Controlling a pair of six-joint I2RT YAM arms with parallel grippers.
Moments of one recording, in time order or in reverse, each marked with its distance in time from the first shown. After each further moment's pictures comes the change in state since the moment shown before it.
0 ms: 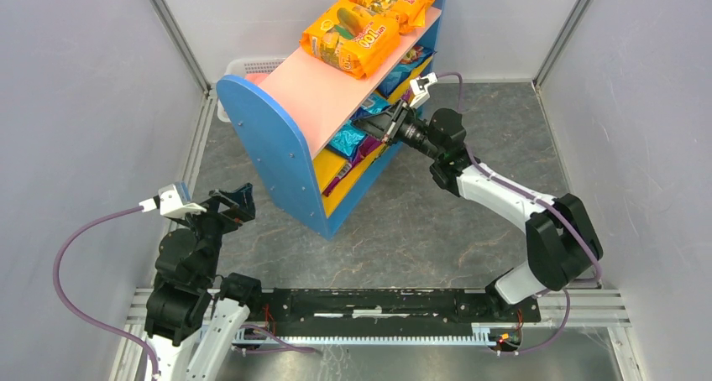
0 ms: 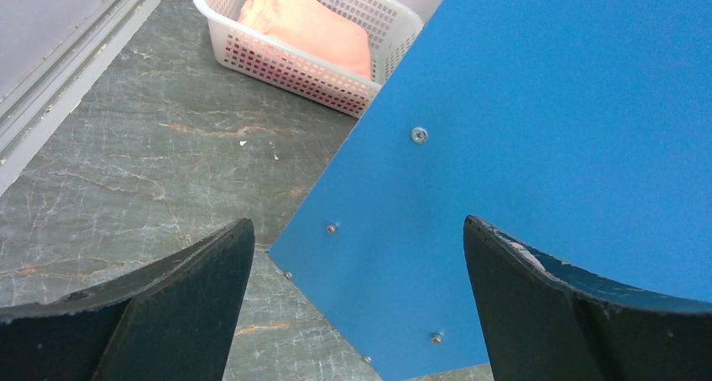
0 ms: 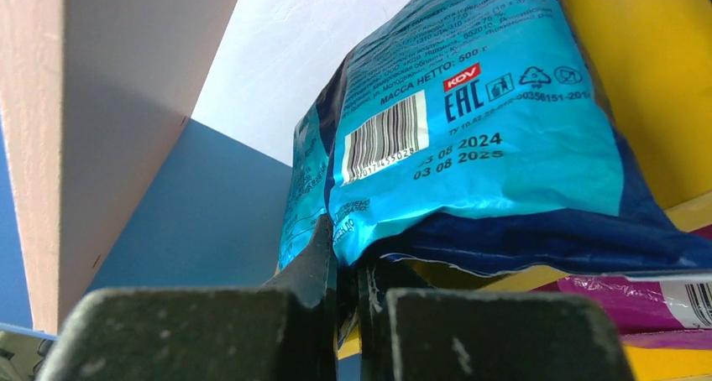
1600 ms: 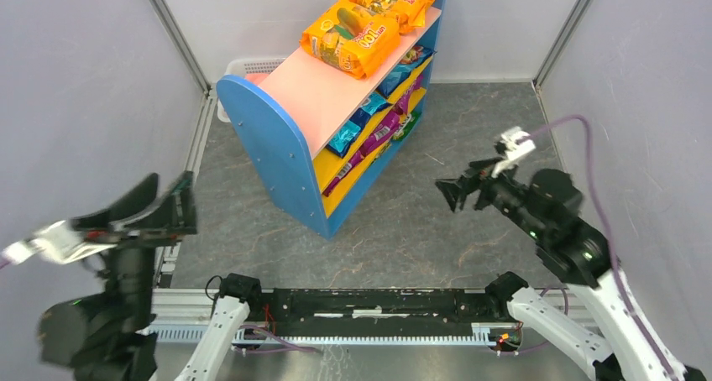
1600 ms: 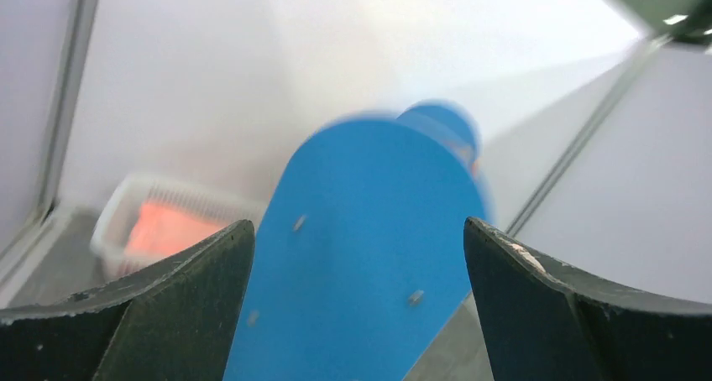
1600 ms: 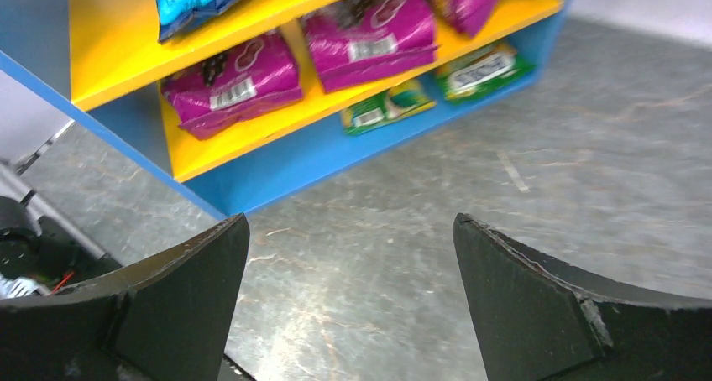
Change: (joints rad) left arm 0.061 0.100 0.482 0.038 0.152 0.015; right arm 0.022 -0.851 -0.027 -1.161 0.367 -0.811
